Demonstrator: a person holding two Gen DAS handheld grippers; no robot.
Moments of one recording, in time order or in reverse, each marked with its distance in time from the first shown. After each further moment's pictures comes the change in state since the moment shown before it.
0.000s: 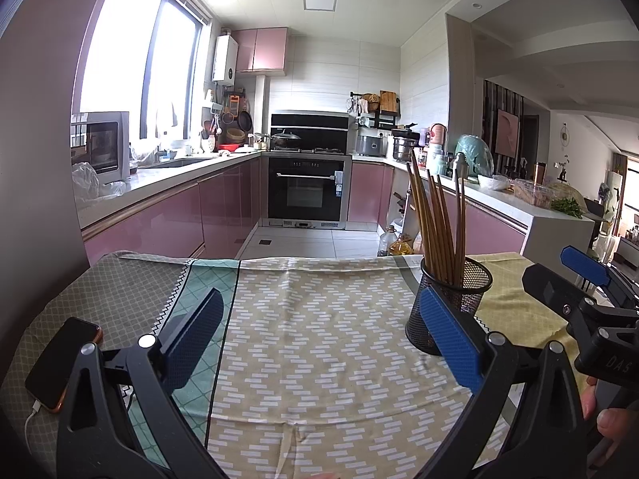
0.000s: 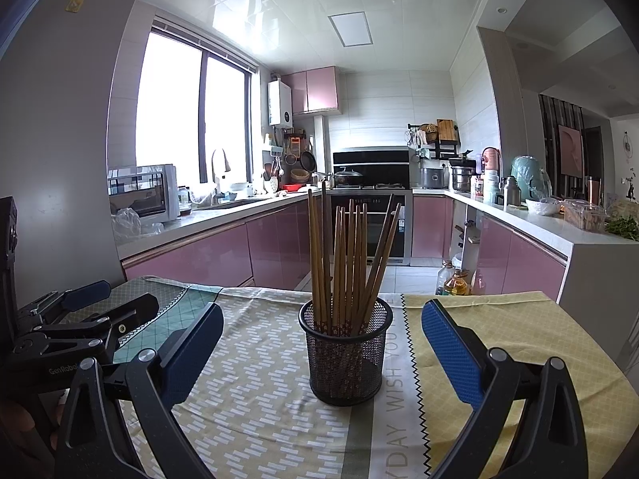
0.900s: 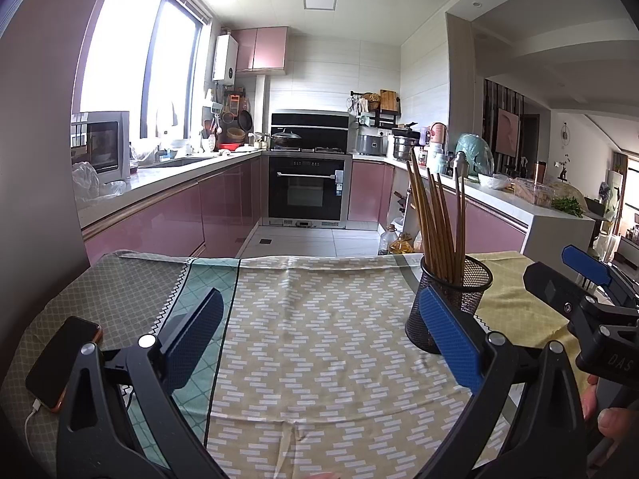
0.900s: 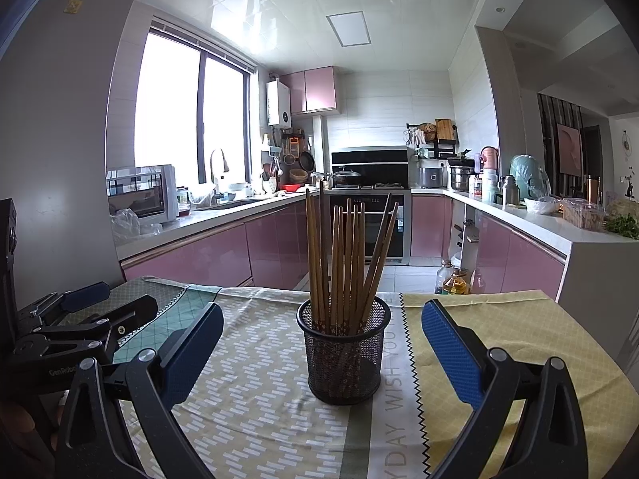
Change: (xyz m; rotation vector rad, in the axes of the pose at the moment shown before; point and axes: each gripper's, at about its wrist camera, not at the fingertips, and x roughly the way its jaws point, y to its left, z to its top) left arm 0.000 0.000 0.001 -0.001 0.001 0.000; right arm -0.002 0.000 -0.001 0.005 0.003 -0.002
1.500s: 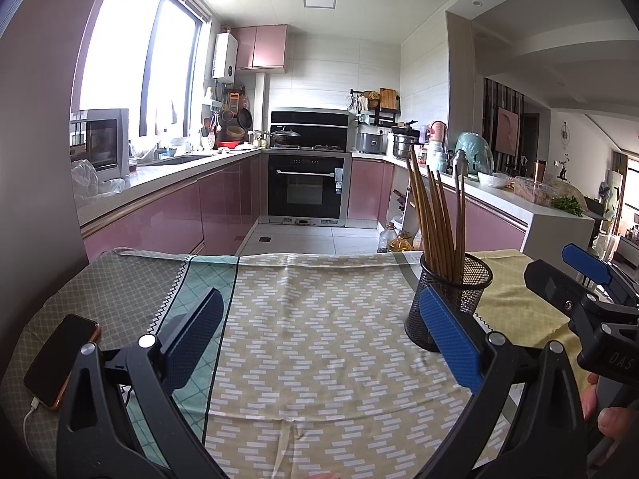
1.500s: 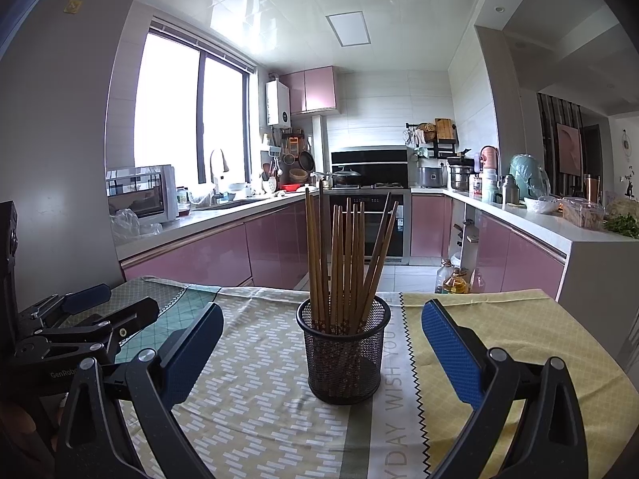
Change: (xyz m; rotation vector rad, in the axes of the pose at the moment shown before) left arm 0.000 -0.001 -0.001 0.000 0.004 -0.001; right arm 0.000 0.000 0.000 0.001 -0.001 -0.001
